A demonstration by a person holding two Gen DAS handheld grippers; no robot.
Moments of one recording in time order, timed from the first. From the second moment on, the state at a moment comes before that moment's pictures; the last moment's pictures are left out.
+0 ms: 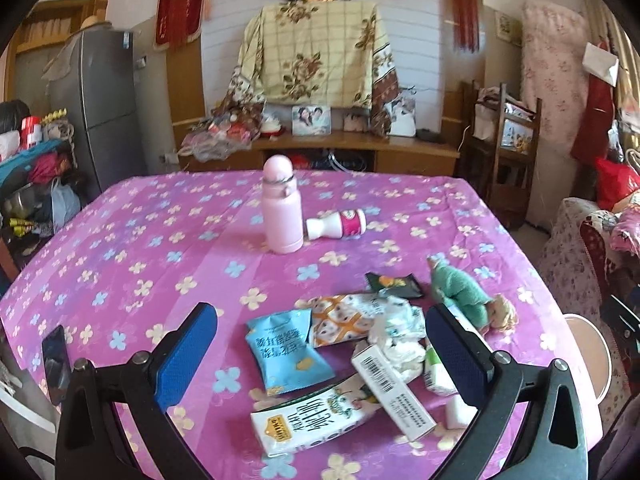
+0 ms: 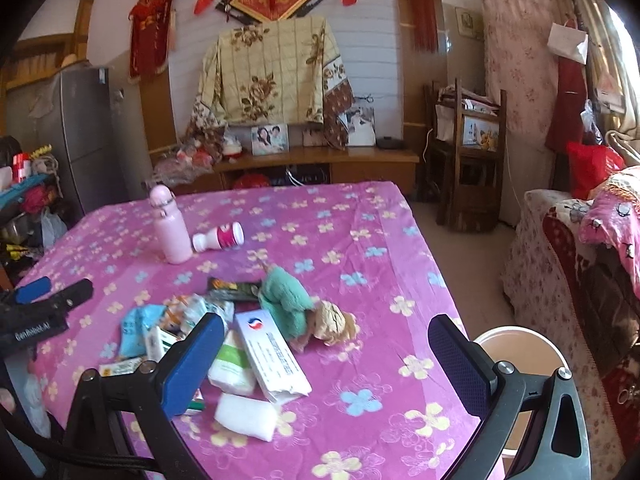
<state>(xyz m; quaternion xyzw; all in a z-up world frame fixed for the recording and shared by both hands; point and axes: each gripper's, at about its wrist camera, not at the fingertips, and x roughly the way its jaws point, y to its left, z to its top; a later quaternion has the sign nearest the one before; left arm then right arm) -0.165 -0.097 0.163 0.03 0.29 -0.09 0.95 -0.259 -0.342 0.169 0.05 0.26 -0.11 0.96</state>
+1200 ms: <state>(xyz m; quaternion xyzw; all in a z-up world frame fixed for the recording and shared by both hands) -0.185 -0.114 0.167 0.00 0.27 -0.11 0.96 -0.264 -0.338 0.177 0.06 0.24 -0.12 0.96</state>
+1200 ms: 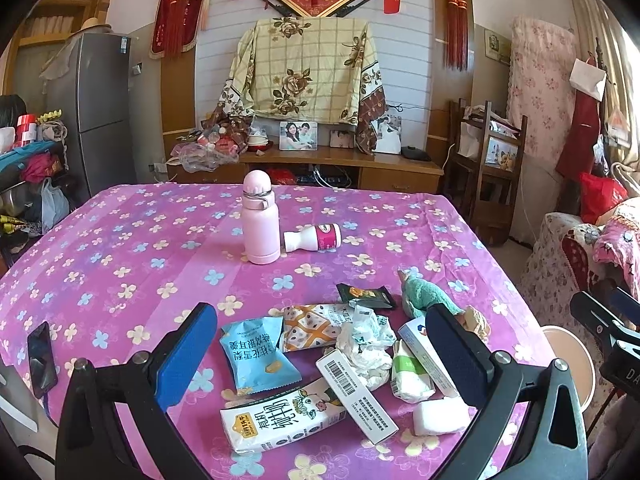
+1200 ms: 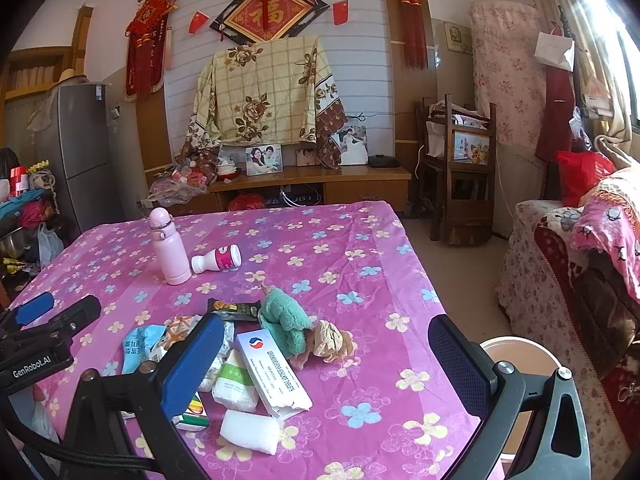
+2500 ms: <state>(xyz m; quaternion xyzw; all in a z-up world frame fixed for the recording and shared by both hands) -0.176 -0.088 0.145 0.02 0.30 -0.10 0.95 -0.257 -0.343 0.166 0.05 0.25 -0.12 0.96</state>
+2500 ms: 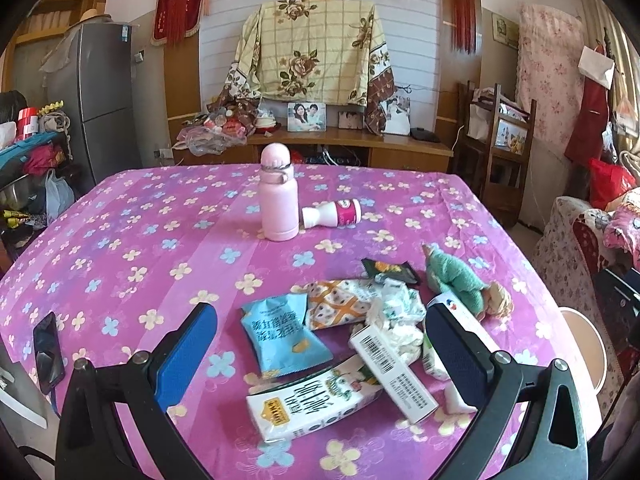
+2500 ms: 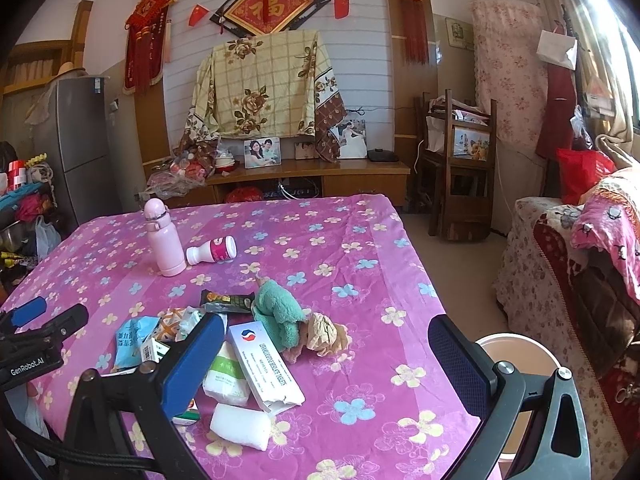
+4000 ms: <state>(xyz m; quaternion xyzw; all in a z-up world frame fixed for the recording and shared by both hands) -0.163 -0.109 0.108 0.02 0.37 -0.12 0.92 -0.212 -0.346 0.104 0.04 0.35 -0.05 0.93</state>
